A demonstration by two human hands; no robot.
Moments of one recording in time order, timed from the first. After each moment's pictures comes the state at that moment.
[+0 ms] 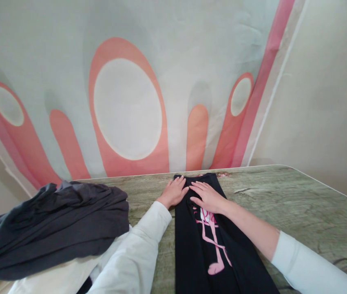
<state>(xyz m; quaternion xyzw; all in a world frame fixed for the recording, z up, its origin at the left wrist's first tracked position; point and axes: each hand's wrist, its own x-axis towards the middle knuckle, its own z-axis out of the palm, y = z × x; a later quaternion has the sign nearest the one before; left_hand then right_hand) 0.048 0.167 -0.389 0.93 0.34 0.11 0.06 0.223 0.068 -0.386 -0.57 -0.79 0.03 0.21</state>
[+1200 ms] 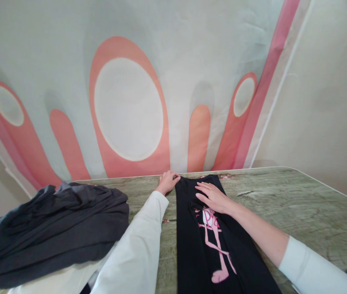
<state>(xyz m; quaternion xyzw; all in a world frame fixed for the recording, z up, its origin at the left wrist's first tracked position) 0.044 0.230 -0.384 0.87 0.45 0.20 0.07 0.239 0.075 -0.394 -0.60 -0.76 0.09 0.24</state>
